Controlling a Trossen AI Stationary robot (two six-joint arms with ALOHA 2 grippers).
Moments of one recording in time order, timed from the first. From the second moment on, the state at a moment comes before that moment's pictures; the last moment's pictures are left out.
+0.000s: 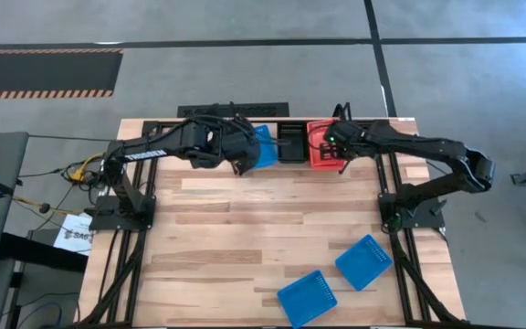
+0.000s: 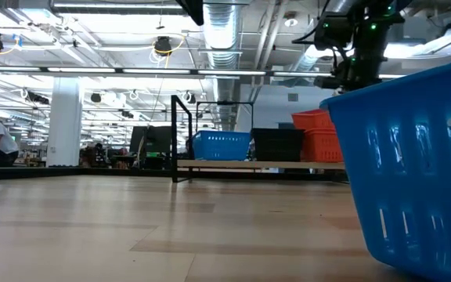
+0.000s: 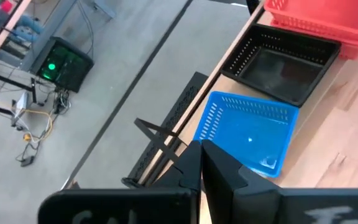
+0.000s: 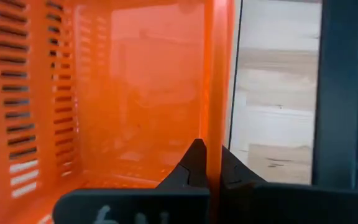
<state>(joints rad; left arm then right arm) 0.03 1.79 2.09 -1.40 -0.80 -0.30 -0.48 1.28 0.98 -0.93 0.34 0.96</state>
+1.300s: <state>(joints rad) 0.06 1.79 2.09 -1.33 -0.77 -0.23 -0.49 1.28 1.18 -0.88 0.37 0.72</state>
